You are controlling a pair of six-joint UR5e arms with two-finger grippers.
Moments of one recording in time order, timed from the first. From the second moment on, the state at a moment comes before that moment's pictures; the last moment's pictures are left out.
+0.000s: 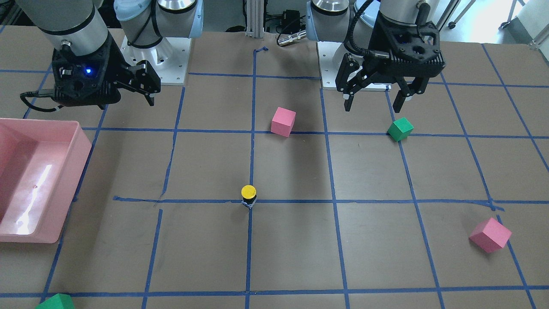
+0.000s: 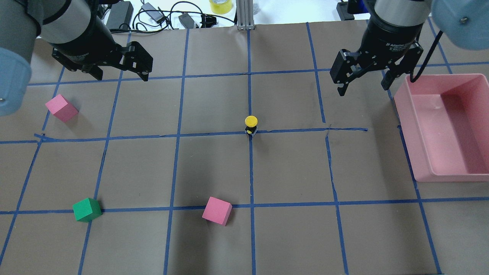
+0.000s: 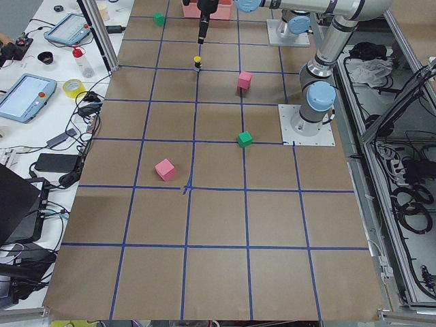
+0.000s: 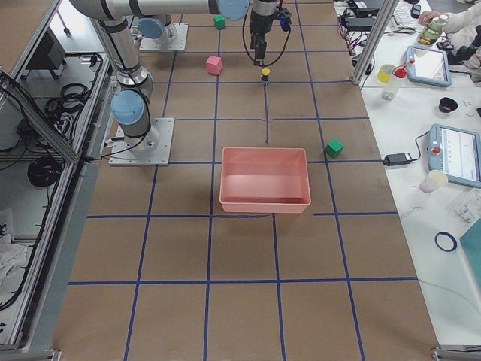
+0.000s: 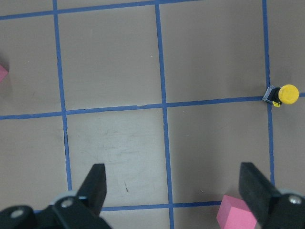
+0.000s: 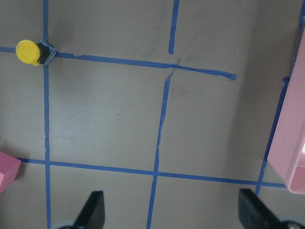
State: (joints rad) left arm -1.64 -1.53 -1.58 -1.39 1.60 -0.04; right arm 1.57 -1.53 1.50 -1.44 -1.57 -0.11
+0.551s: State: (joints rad) left arm -1.68 -1.52 -1.59 -1.37 1.60 -0.04; right arm 1.57 -1.53 1.50 -1.44 -1.58 -0.11
